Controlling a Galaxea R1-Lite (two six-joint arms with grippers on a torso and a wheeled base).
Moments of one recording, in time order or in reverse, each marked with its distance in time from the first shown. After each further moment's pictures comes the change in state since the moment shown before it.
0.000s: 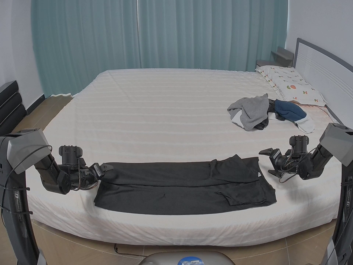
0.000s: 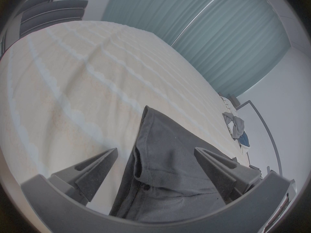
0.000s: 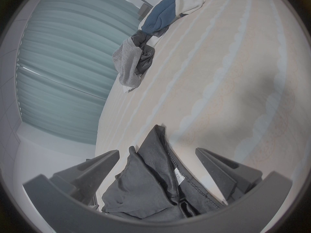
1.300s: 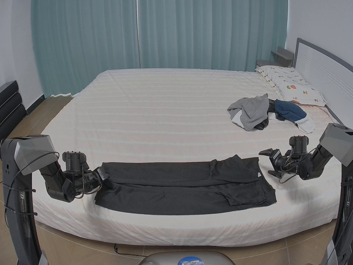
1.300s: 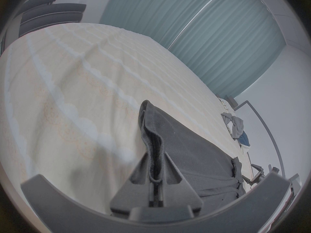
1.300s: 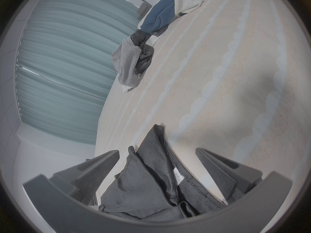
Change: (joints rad) left arm -0.025 0.048 0.056 -0.149 0.033 -0.012; right arm -0.001 0.001 0.001 0.004 0.000 0.002
